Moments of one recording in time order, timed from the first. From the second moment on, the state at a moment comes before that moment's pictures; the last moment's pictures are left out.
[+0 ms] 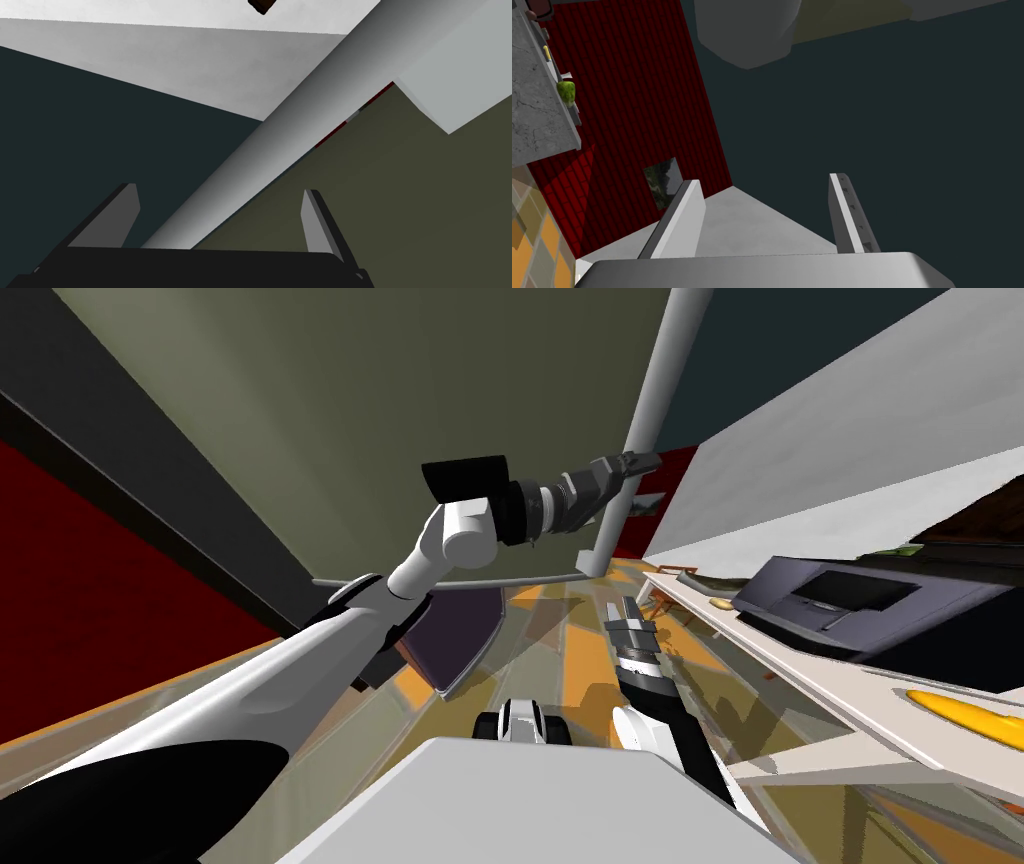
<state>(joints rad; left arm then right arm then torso) -1.37 0.68 -0.53 -2.01 1.08 0.58 -0.34 0.53 -0.02 0.01 -2.31 -0.06 -0.40 0.02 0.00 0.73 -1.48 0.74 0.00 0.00</state>
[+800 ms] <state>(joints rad) -1.30 0.88 -0.48 -1.91 1.22 0.55 -0.48 0.53 -0.02 0.01 -2.31 -0.06 -0.40 0.02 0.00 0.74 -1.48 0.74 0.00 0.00</state>
